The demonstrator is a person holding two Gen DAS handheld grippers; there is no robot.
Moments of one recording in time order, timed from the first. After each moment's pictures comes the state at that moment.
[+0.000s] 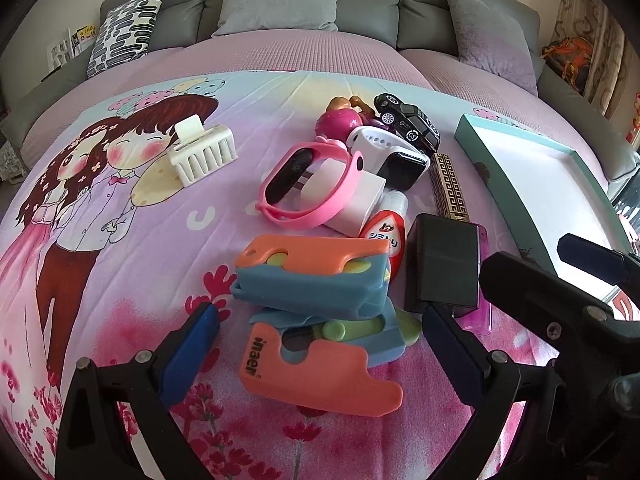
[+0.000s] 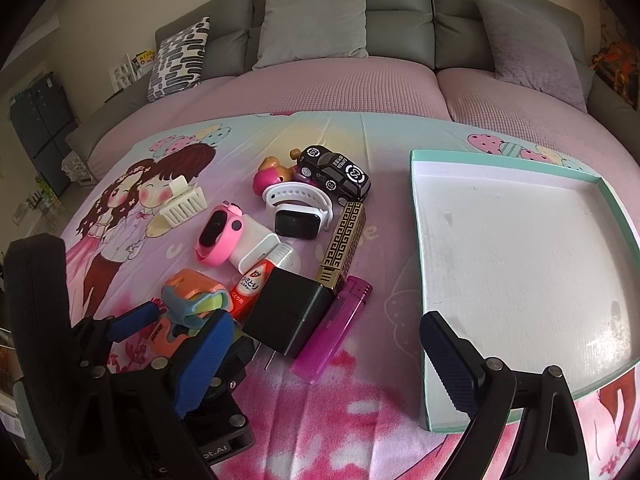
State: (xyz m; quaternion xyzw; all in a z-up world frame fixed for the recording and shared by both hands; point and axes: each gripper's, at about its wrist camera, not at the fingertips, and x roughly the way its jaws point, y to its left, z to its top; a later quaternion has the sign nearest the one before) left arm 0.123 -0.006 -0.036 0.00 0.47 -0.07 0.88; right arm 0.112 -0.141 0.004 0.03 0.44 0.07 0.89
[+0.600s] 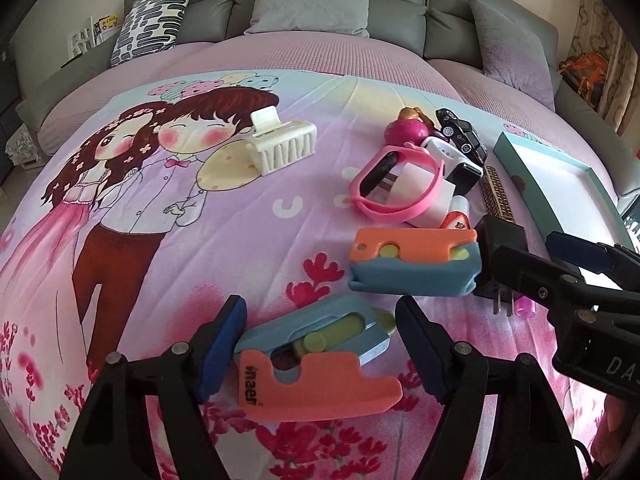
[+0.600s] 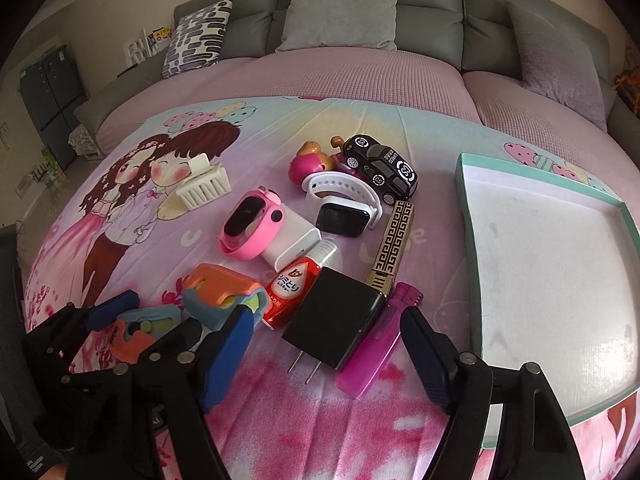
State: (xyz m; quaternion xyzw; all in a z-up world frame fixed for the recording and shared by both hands) left arm 0.115 0.053 -0.032 -0.02 0.46 -0.04 0.88; right arm 0.126 -0.104 -0.005 0.00 0.46 0.09 0.88
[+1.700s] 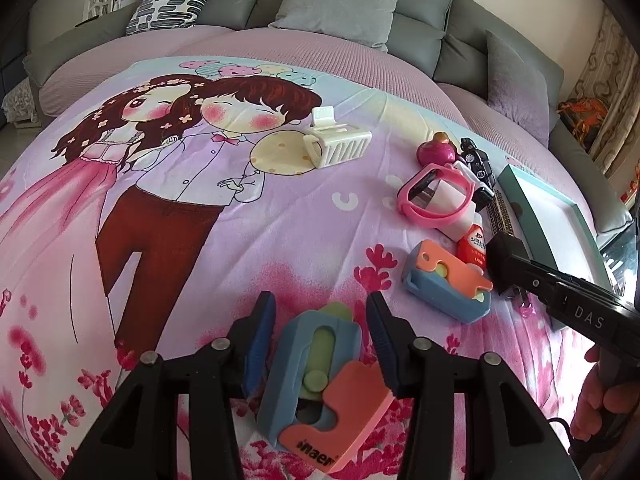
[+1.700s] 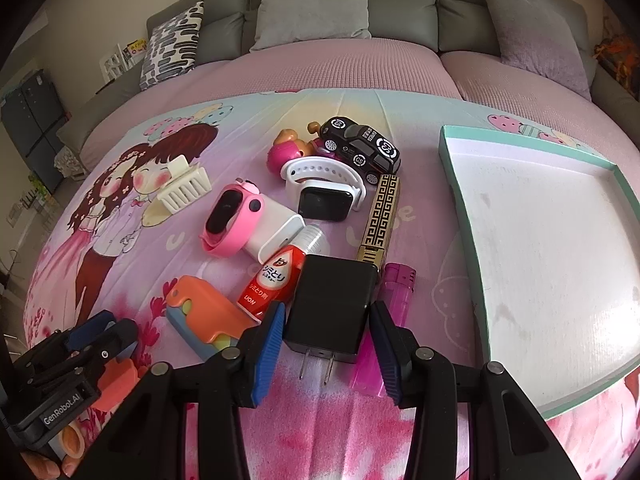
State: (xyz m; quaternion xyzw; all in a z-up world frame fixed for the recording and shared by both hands) left arm 0.098 0.105 -0.032 -0.09 0.46 -0.06 0.88; right arm 0.124 -0.112 -0.015 0.04 0.47 0.05 0.88
